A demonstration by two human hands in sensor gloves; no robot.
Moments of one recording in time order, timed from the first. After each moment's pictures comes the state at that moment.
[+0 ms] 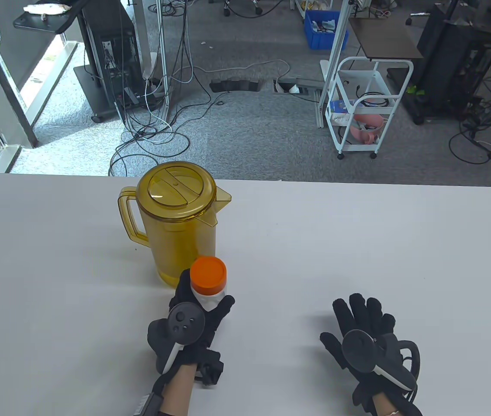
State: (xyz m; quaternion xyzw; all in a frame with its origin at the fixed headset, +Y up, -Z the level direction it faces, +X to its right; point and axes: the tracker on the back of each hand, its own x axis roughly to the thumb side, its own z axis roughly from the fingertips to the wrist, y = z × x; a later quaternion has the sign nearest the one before) left_hand -0.129 -0.720 -0.288 0.10 0.03 0.30 0.95; right_hand 0.227 -0.706 -0.262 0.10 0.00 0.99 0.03
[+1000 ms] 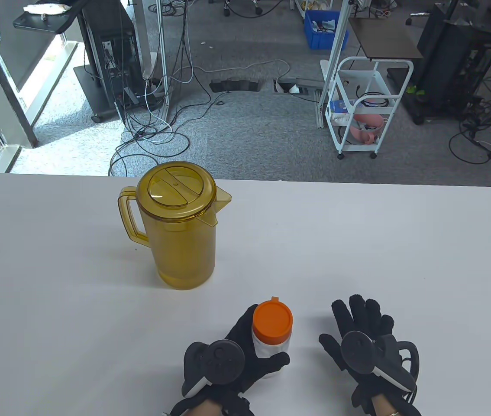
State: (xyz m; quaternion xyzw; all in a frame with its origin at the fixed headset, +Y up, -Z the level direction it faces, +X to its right) left_hand -0.048 -0.717 -0.238 0.02 -0.22 0.35 0.91; right_hand 0.225 -0.707 -0.261 0.10 0.01 0.99 0.02
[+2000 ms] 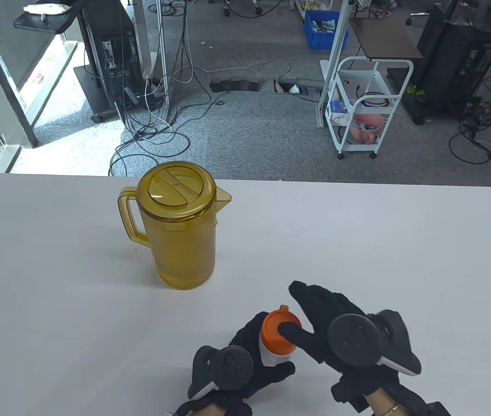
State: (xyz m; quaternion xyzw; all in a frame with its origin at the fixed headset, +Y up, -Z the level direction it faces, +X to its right) left_hand -0.039 -0.723 -0.233 0.01 -0.24 0.33 0.91; right_hand 0.126 -0.547 -0.246 0.24 0.06 0.97 0.05
